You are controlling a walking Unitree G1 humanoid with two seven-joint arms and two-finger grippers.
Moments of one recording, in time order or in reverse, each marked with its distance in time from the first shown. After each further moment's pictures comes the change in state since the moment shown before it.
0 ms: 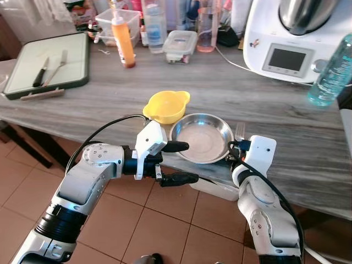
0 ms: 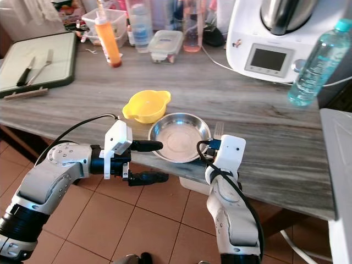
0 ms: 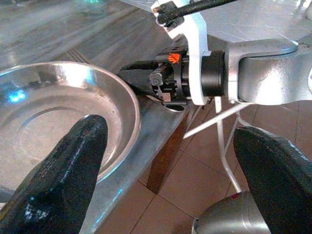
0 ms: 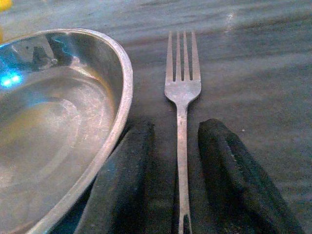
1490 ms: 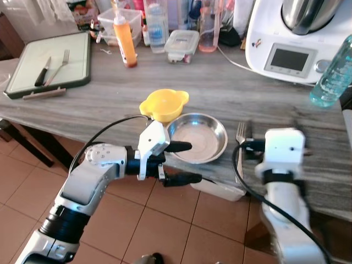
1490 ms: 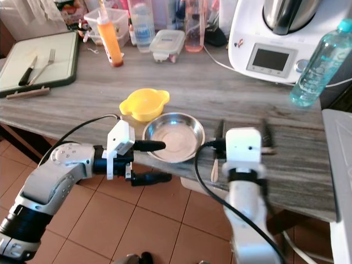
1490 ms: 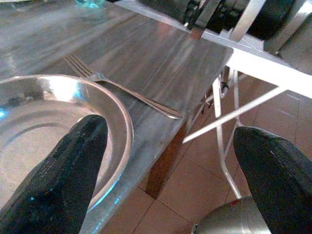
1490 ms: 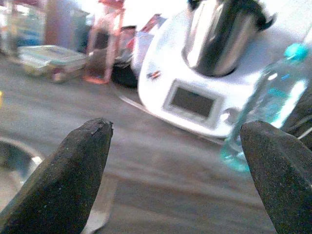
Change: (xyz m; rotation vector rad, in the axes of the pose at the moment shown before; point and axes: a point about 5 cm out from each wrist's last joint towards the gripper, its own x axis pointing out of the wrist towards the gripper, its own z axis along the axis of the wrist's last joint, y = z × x) left arm 0.006 -0.001 0.001 -0.002 -0.025 0.005; right arm -0.050 -0.019 0.061 -0.467 -0.540 -0.116
